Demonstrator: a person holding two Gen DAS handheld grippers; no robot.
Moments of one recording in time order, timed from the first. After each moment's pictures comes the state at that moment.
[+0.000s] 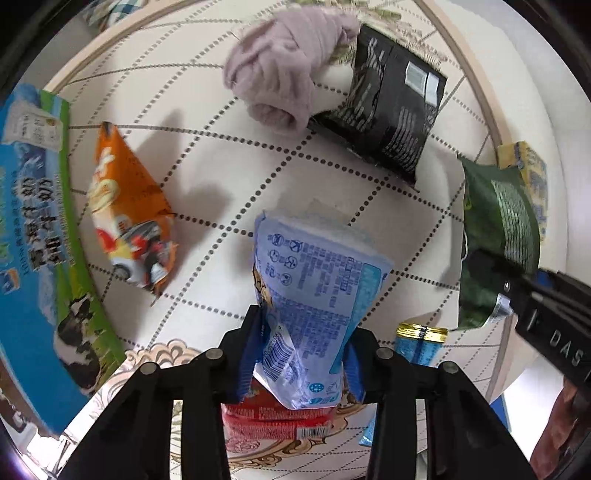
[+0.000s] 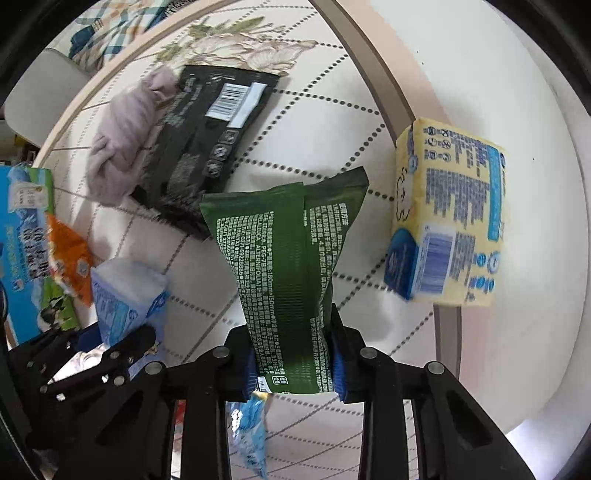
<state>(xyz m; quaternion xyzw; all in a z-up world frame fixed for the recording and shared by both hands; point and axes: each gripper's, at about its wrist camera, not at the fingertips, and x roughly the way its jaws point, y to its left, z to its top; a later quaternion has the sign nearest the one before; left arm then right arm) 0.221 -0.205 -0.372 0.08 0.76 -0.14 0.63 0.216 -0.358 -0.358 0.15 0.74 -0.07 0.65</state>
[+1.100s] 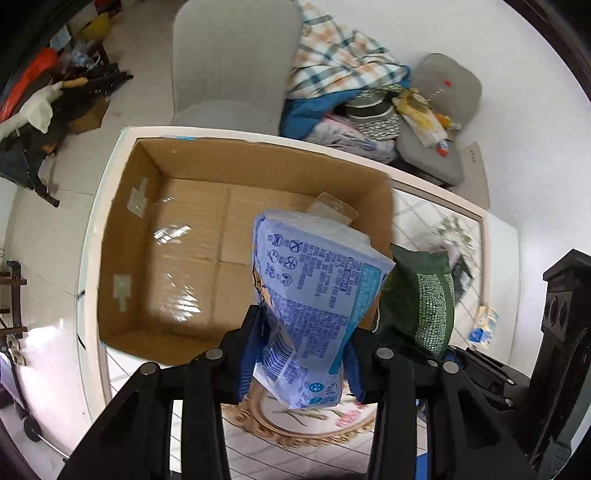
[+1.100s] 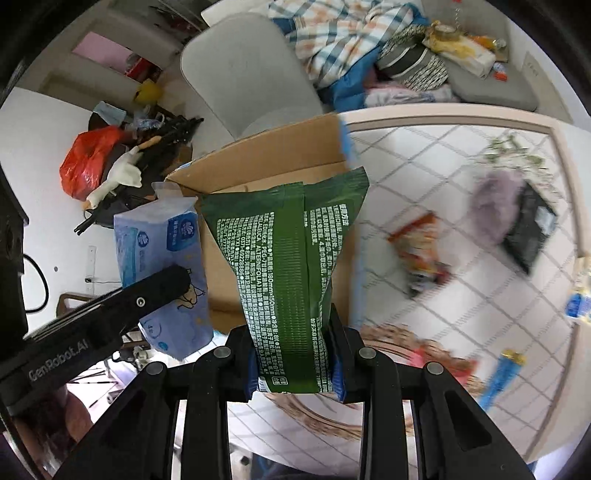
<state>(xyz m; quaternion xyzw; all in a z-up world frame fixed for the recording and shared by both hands) 0.278 0.131 -0.173 -0.11 0.66 -0.03 0.74 0.251 -0.038 -0.195 0.15 0.67 0.13 0.72</state>
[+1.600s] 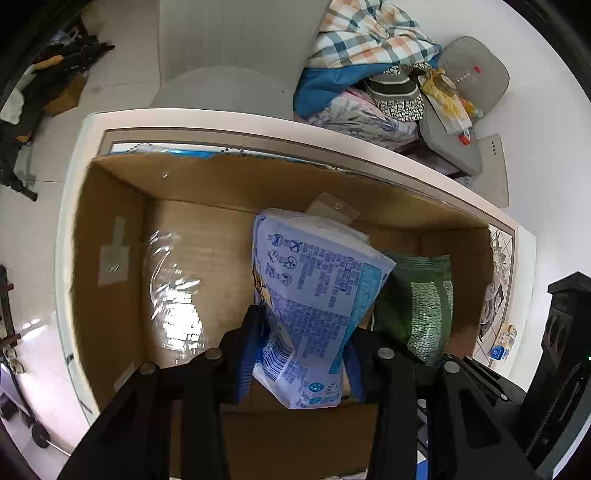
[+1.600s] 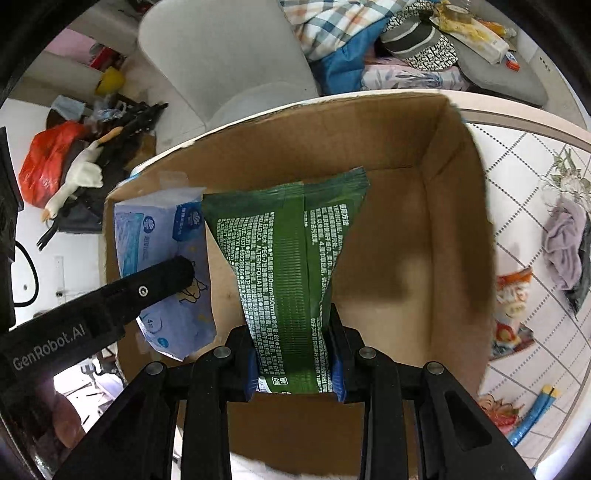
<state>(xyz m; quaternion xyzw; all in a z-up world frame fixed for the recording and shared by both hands) 0.370 0.185 -0.277 -0.13 0.71 -0.06 0.69 0.344 0.043 -0.305 0.12 0.71 0.06 0.69</state>
